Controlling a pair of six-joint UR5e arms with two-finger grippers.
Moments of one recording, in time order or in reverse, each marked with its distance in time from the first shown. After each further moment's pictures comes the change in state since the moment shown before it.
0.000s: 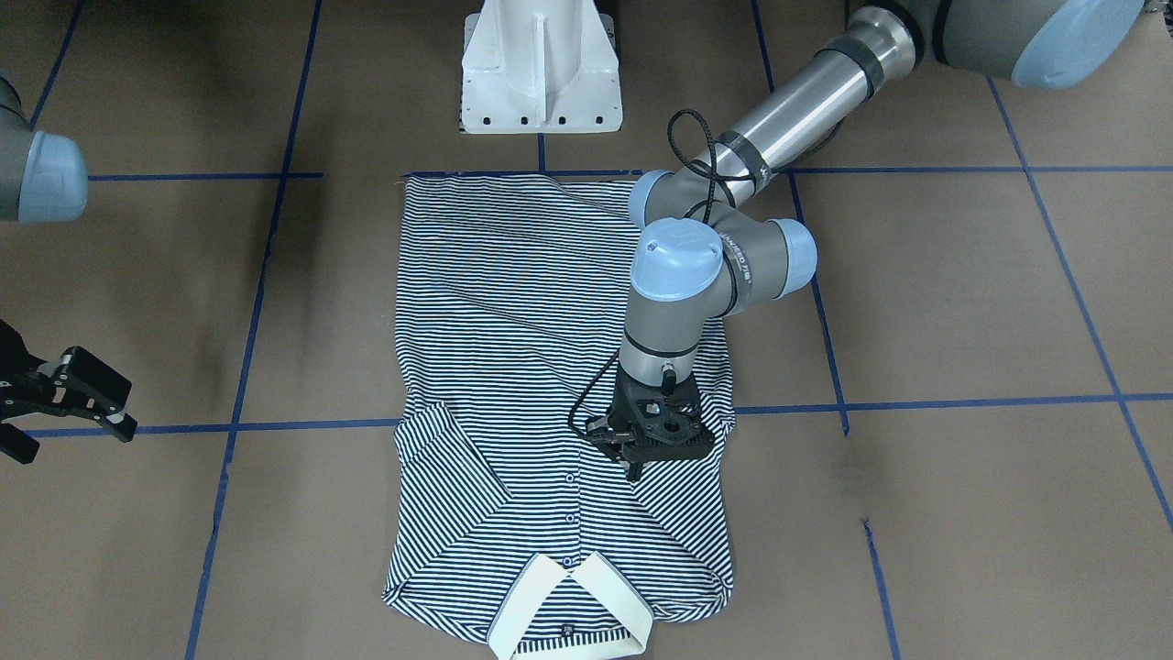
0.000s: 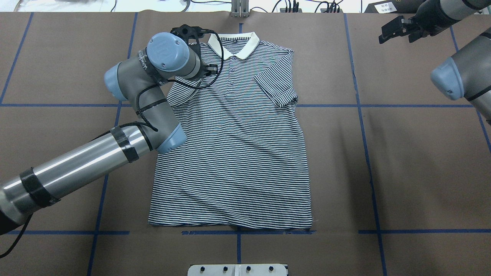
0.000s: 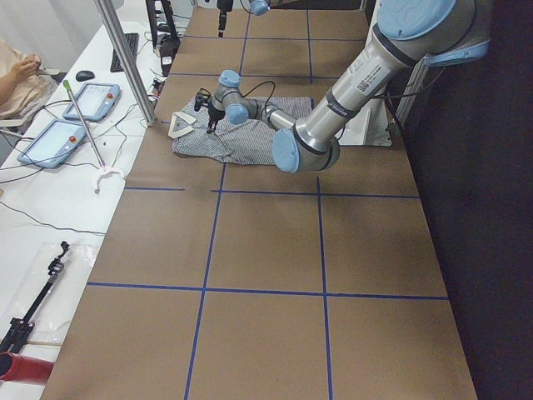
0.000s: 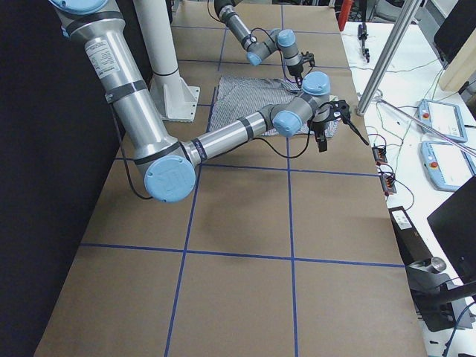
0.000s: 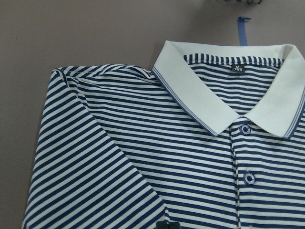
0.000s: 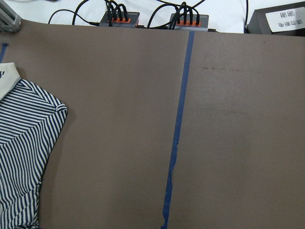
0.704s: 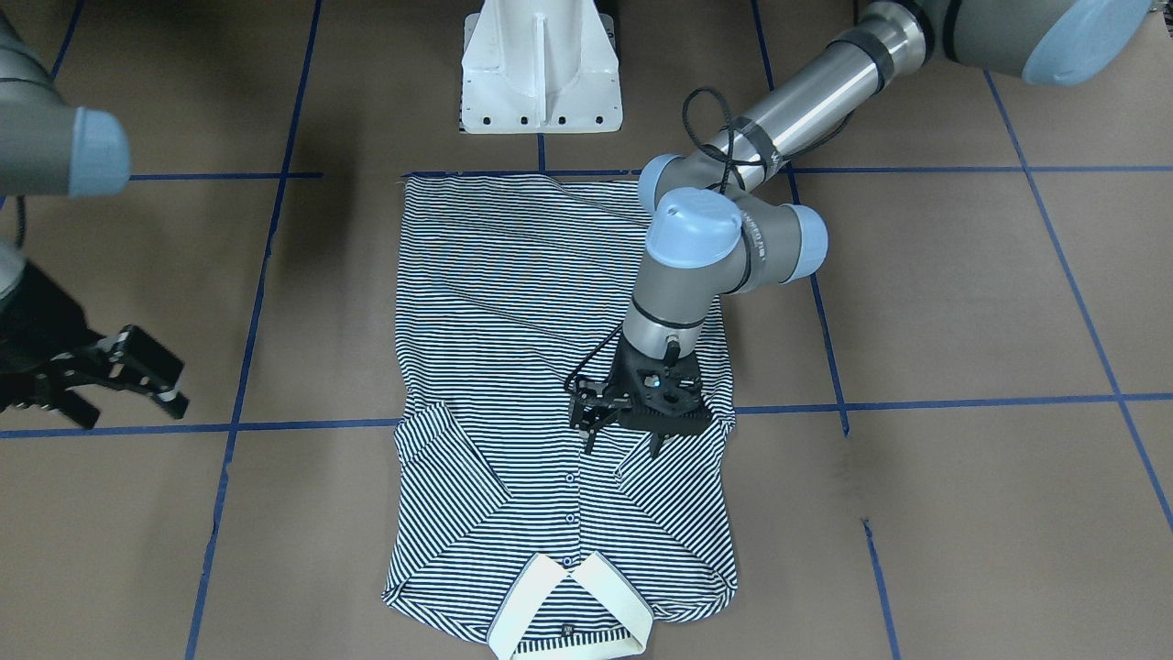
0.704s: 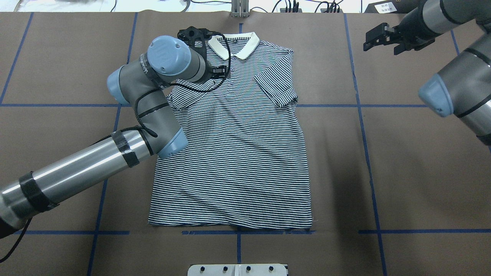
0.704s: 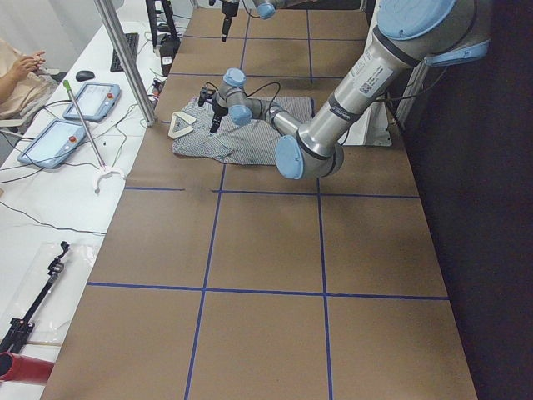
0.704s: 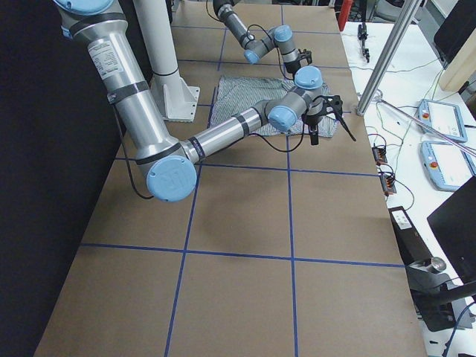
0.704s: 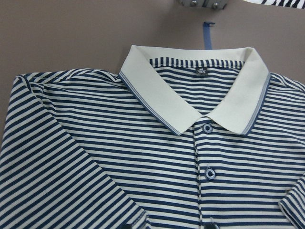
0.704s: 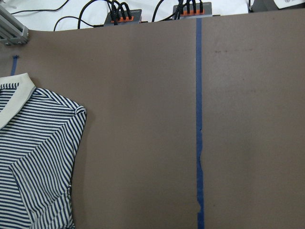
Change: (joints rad) left arm 0.003 0.109 -0.183 -0.039 -0.042 0.041; right arm -0.127 -0.046 0.138 -0.002 -0.092 0.311
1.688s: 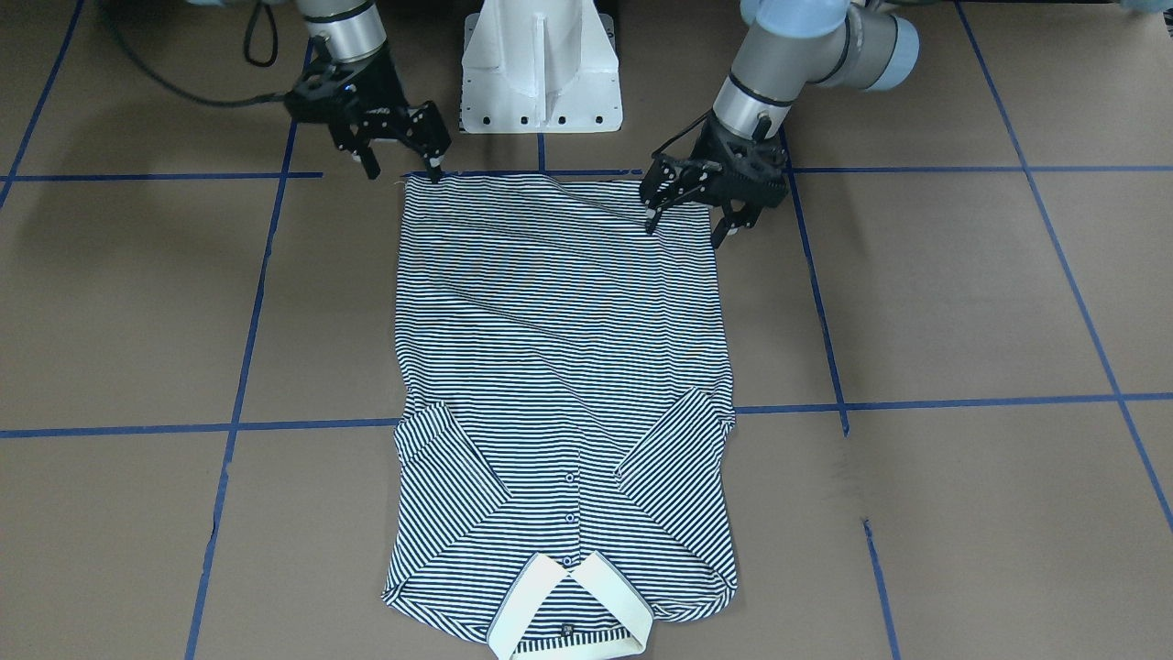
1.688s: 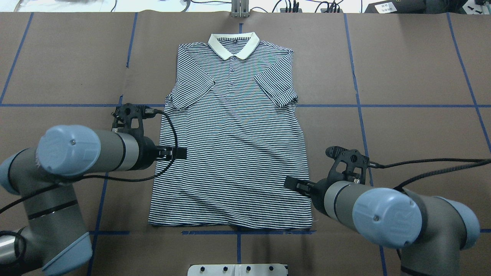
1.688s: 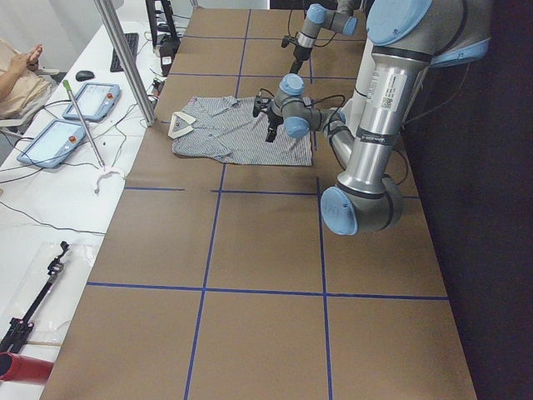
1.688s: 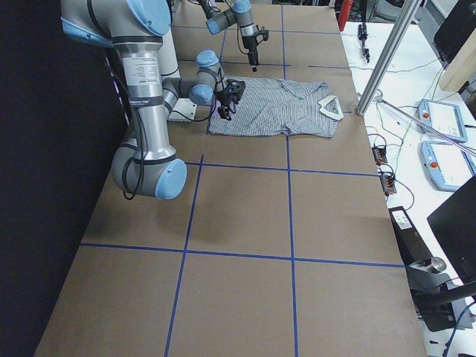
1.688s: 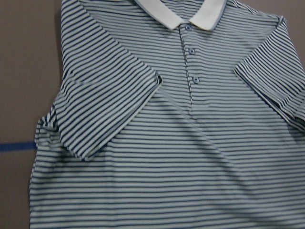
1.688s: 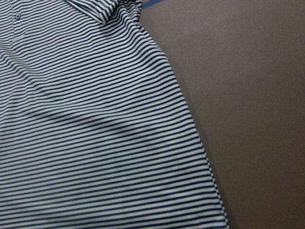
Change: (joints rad) left arm 0.238 0.568 -0.751 0.169 0.026 -0.139; right arm -0.836 -0.179 0.476 -0.217 -0.701 0.759
